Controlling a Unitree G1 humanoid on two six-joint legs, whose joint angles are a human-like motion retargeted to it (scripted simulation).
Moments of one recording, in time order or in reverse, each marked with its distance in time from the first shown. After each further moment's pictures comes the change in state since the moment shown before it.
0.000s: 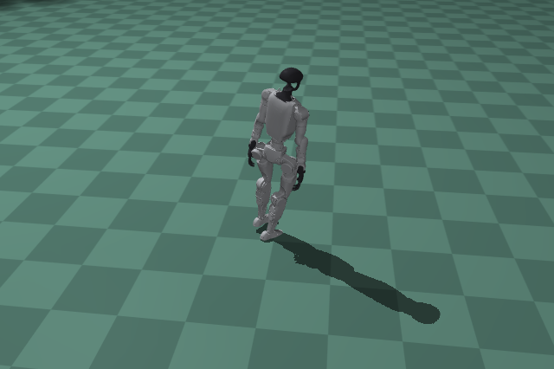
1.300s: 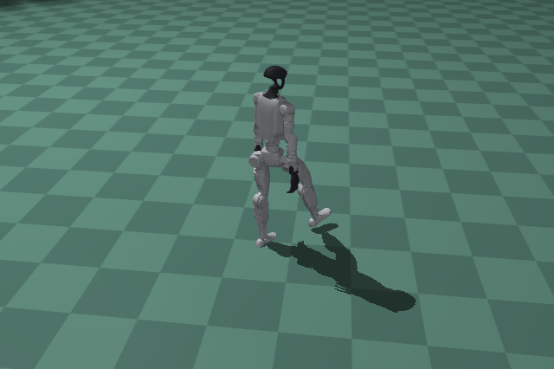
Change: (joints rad) left arm -0.151 0.038 0.050 -0.124 -0.110 -0.093 0.065; right arm 0.056 -0.032 -0.101 0.026 0.188 -0.093 -0.059; waist -0.161 -0.047 0.115; left_leg 0.343 0.076 0.026 -0.198 -0.102 0.116; right_leg -0.466 -0.252 0.087 0.142 -0.046 0.198
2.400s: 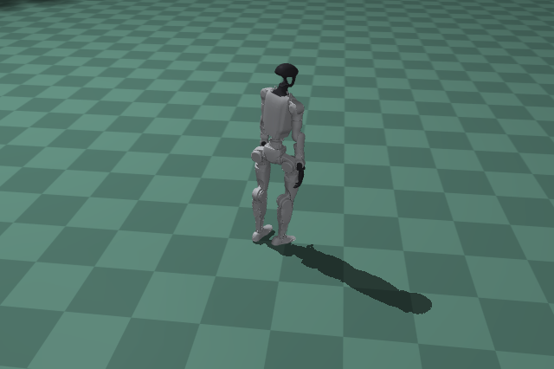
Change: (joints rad) left arm -0.026 -0.094 -0.043 0.025 0.015 -0.025 -0.013; right arm -0.084 0.034 0.135 -0.059 -0.110 0.017 0.045; waist 0.114 0.065 -0.058; left_leg -0.111 0.043 0.106 -0.017 -0.025 -0.067; right_leg 0.429 0.220 -0.146 -0.151 0.096 -0.098
